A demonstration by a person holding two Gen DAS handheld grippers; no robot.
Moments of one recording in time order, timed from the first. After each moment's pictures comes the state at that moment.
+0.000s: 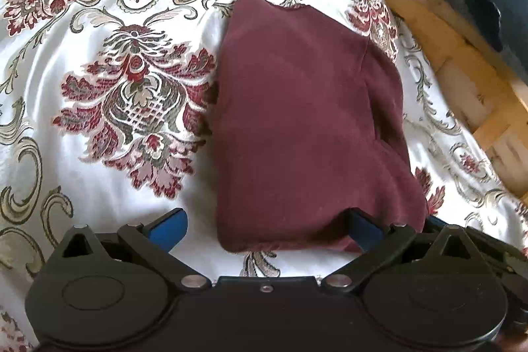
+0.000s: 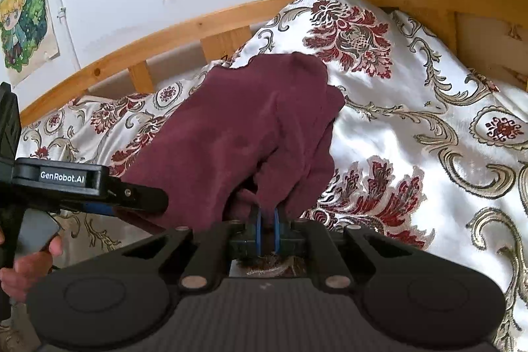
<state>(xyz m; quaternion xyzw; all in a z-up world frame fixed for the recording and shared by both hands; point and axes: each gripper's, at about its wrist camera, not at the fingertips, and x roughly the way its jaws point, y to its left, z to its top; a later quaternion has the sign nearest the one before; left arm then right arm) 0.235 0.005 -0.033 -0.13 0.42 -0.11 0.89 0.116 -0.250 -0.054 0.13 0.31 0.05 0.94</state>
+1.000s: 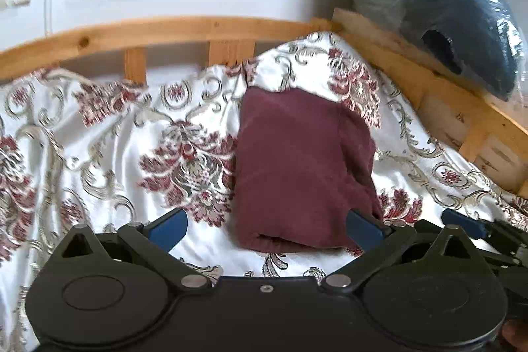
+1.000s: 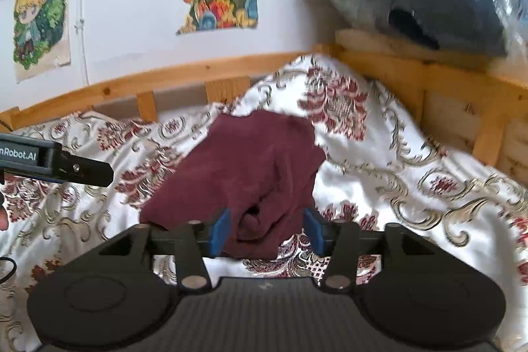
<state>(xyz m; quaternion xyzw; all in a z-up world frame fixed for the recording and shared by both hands) 0.125 0.004 0.064 -0.05 0.31 -0.05 0.95 0.039 -0.219 0.014 0.06 0.24 0.00 0.97</state>
